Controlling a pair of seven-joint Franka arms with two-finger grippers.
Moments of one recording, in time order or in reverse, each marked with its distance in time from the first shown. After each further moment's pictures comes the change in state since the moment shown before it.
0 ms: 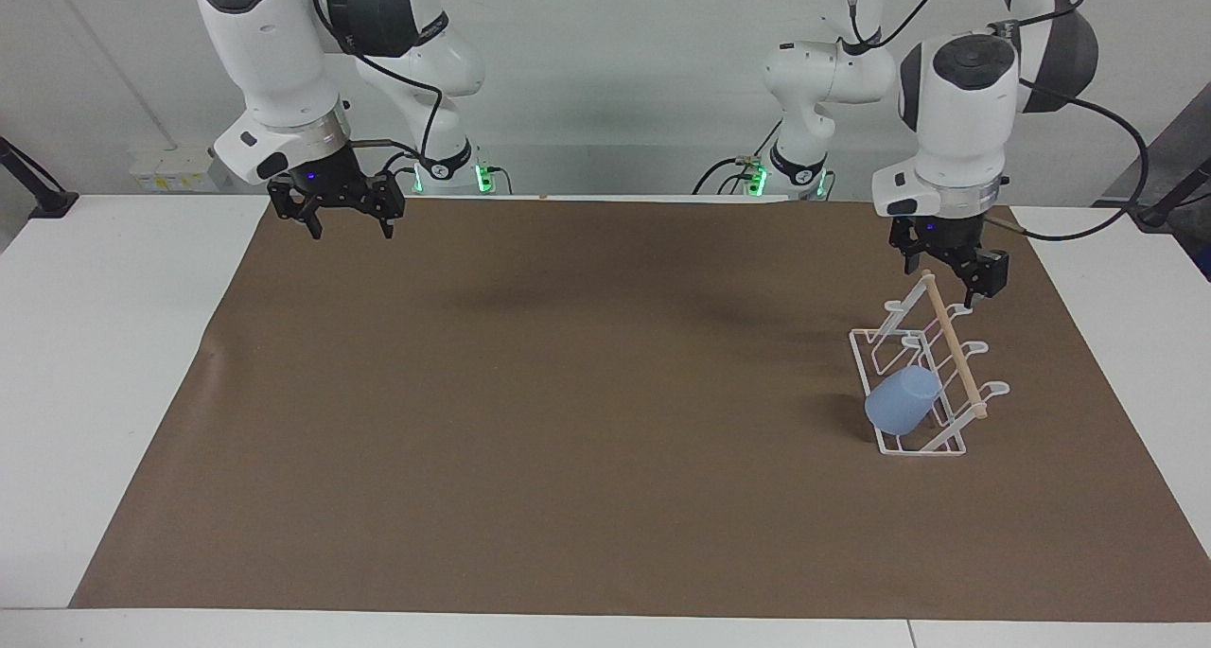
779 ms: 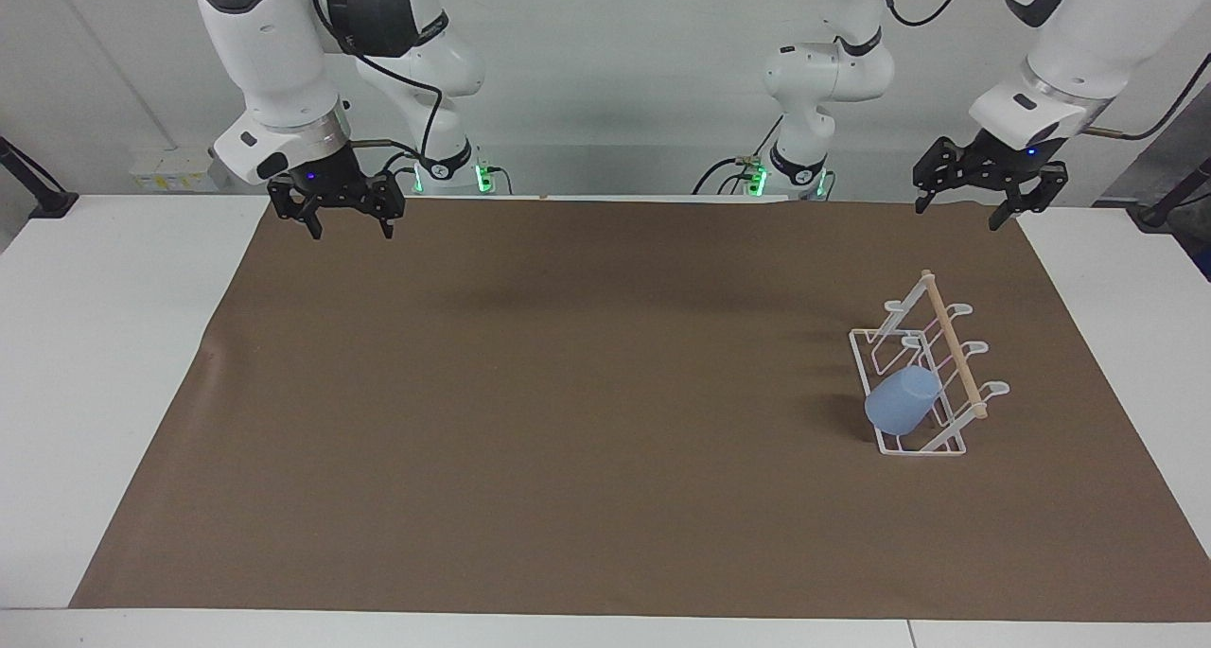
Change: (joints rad) left arm 0.110 0.068 -0.001 0.392 -0.325 -0.427 -0.464; right arm 0.000 0.000 0.000 0.000 0.000 0.000 0.000
